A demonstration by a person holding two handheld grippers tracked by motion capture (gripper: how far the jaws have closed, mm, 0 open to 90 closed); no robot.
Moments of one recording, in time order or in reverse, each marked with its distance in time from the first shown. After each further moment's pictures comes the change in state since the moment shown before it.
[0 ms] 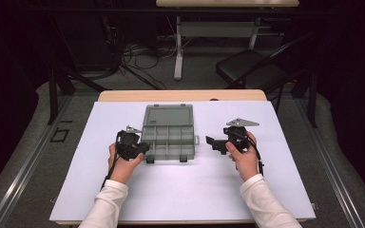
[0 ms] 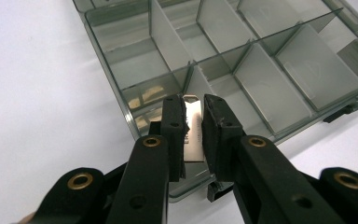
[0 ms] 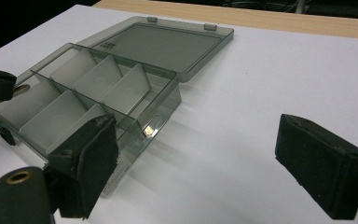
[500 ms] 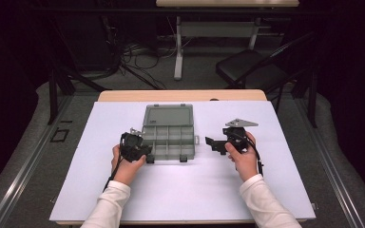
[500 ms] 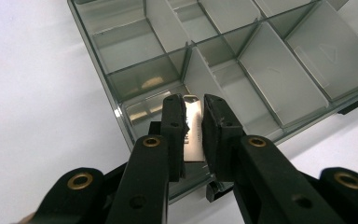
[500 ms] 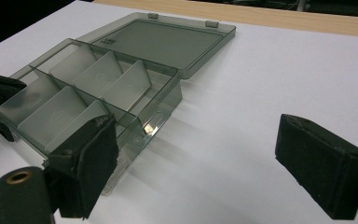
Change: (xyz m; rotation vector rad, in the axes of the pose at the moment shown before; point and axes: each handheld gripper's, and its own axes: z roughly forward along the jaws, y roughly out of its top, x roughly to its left) left arm -0.005 -0.004 0.013 0.040 0.016 0.005; right arm 0.002 -0.001 0.002 0.008 0.000 -0.010
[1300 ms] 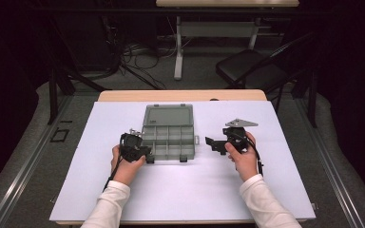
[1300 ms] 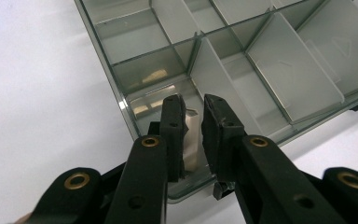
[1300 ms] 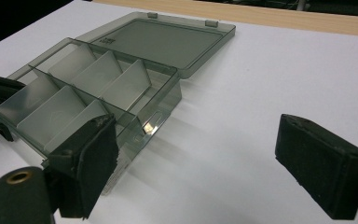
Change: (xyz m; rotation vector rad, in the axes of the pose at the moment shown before) left arm 0.003 -0.002 0.003 0.014 -0.003 -0.017; right arm 0.000 0.000 0.000 0.001 -0.001 0.001
